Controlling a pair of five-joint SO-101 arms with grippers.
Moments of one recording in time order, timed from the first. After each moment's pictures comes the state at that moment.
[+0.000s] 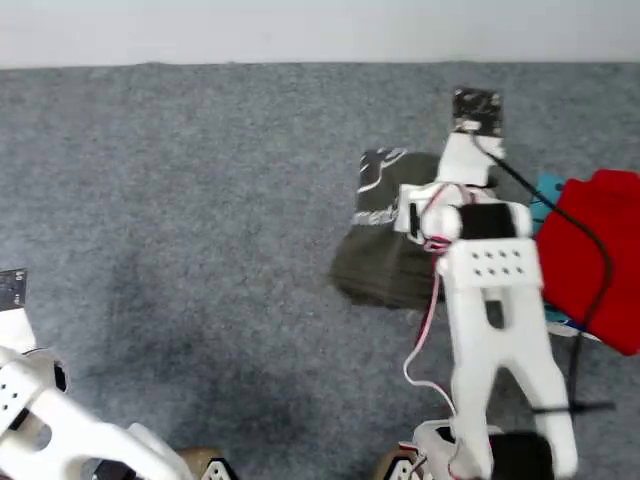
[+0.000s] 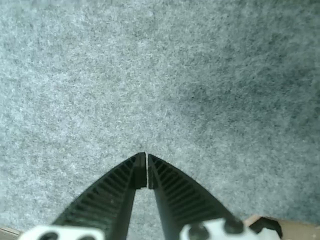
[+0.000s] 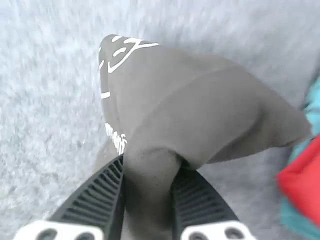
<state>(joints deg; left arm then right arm) -62.4 -40.9 54.9 77.7 -37.1 -5.5 -23.8 20.2 63.3 -8.9</state>
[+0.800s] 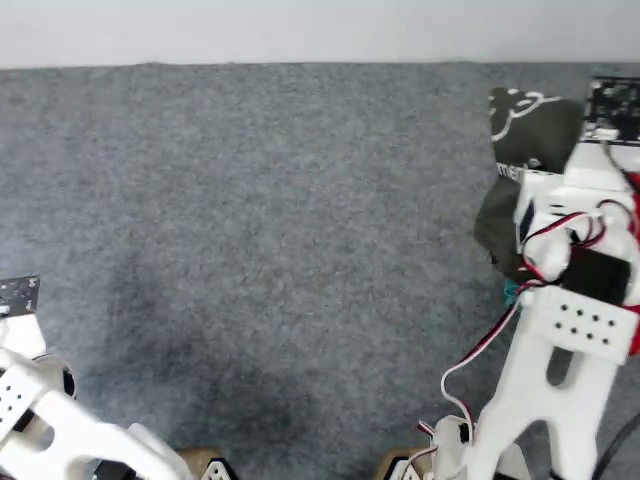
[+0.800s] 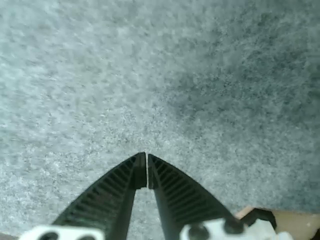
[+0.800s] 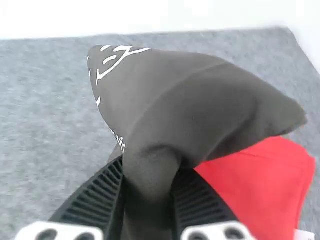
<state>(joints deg) -62.4 -40.9 58.8 77.7 -37.9 18.4 -32.8 20.2 55.1 8.9</state>
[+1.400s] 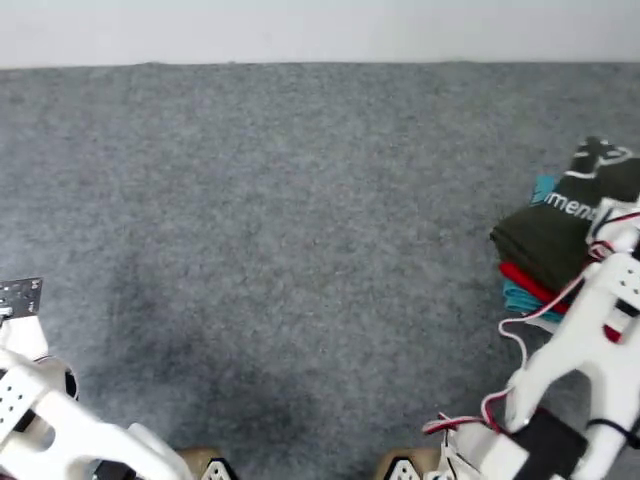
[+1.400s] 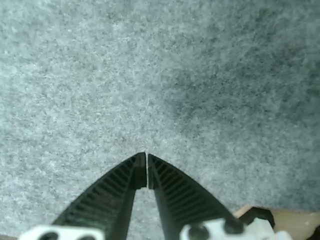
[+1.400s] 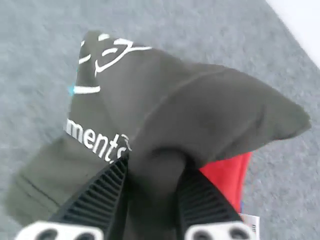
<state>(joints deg) -62.4 -40.9 58.9 77.6 -37.9 35.3 -12.7 20.3 43.2 14.6</state>
